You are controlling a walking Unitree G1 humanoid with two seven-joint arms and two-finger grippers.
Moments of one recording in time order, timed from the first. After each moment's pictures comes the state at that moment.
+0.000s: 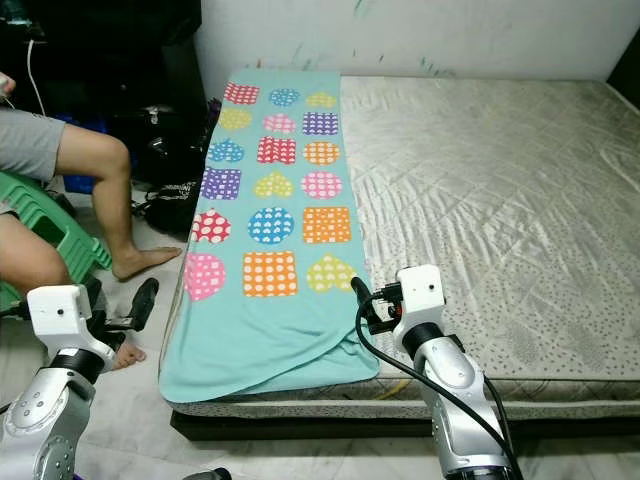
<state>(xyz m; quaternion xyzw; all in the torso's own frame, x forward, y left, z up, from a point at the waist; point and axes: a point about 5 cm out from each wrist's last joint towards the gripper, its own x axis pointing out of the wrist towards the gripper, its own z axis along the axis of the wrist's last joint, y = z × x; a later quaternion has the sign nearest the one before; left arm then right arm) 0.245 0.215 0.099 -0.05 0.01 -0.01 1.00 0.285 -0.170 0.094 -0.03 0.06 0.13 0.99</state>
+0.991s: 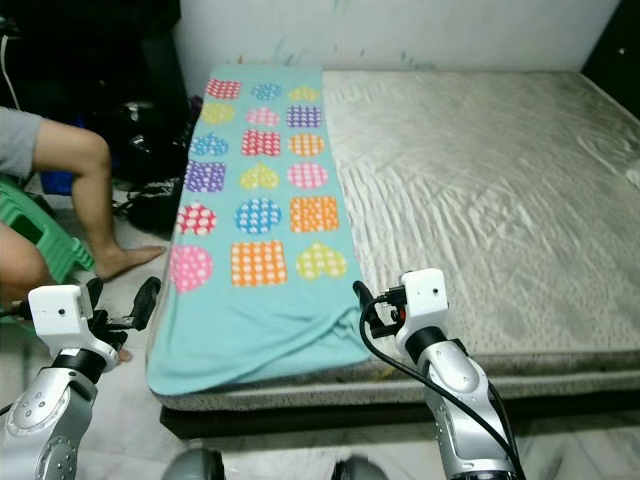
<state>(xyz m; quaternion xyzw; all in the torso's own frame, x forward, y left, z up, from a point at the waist) 0.244 0.213 0.100 -0.06 0.01 -0.01 1.00 0.281 -0.172 0.091 -0.02 0.07 0.13 0.99</state>
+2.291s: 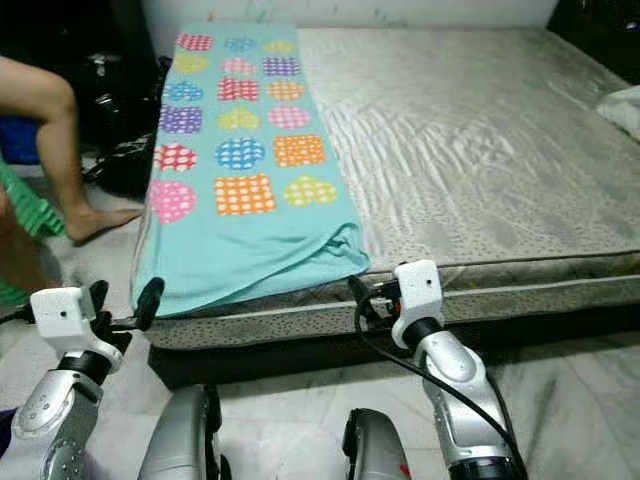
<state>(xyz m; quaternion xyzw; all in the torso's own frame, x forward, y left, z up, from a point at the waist) 0.245 0.208 0.099 -0.08 0.01 -0.01 1.00 0.291 -0.170 0.098 -0.04 0.06 0.15 0.99</state>
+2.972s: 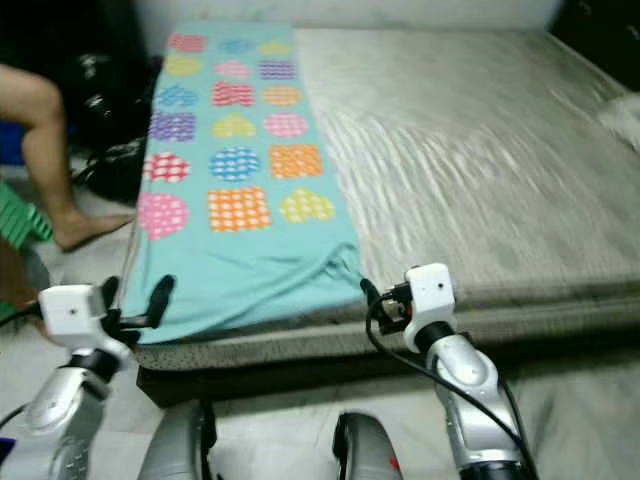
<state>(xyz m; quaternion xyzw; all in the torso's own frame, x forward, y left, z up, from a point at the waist) 0.245 0.204 0.102 -0.08 0.00 -0.03 1.00 0.289 -0.176 0.094 -0.04 0.06 0.14 0.99</state>
